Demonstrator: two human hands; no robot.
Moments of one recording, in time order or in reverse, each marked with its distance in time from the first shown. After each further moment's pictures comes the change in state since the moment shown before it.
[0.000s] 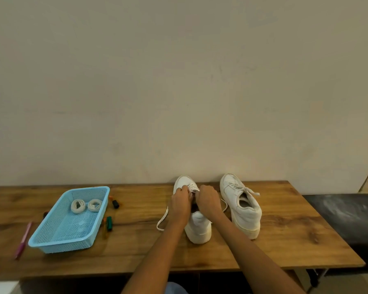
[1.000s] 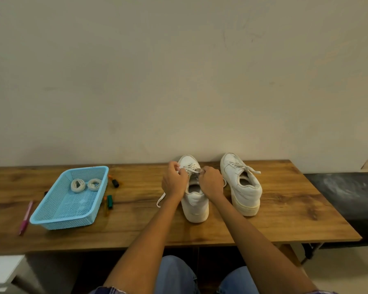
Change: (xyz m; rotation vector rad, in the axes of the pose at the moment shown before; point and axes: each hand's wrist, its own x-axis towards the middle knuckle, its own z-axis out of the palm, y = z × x) left_hand -0.001 -0.004 -0.004 -0.408 0.187 -0.320; right_hand -0.002 0.011 0.012 0.217 0.099 0.121
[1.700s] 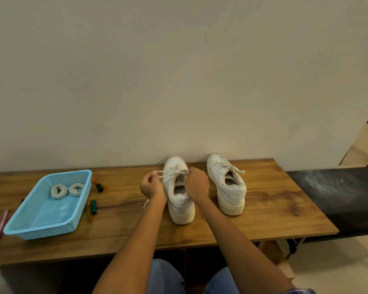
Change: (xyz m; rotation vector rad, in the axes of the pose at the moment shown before) left_hand 0.011 -0.018 0.017 -0.737 0.214 -0.483; right_hand -0.004 0.000 0.000 -0.023 0.009 -0.006
